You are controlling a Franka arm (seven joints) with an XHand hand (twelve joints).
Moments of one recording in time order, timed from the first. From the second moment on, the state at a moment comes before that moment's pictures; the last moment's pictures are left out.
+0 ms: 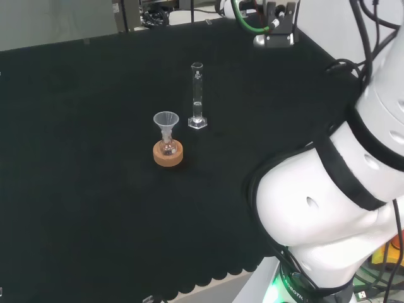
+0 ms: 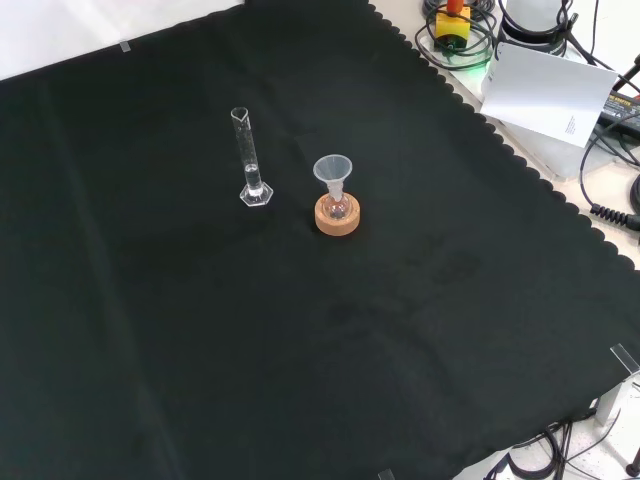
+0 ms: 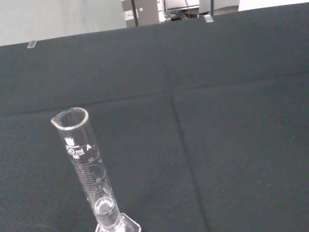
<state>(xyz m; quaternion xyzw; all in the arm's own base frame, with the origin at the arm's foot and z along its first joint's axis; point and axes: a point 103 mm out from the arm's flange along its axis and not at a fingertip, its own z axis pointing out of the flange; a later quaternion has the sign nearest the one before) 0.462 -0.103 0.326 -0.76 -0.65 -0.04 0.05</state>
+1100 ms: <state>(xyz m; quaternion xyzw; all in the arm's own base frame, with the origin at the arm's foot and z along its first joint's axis) 0.488 -0.153 0.354 -0.75 -0.65 -0.13 0.01</state>
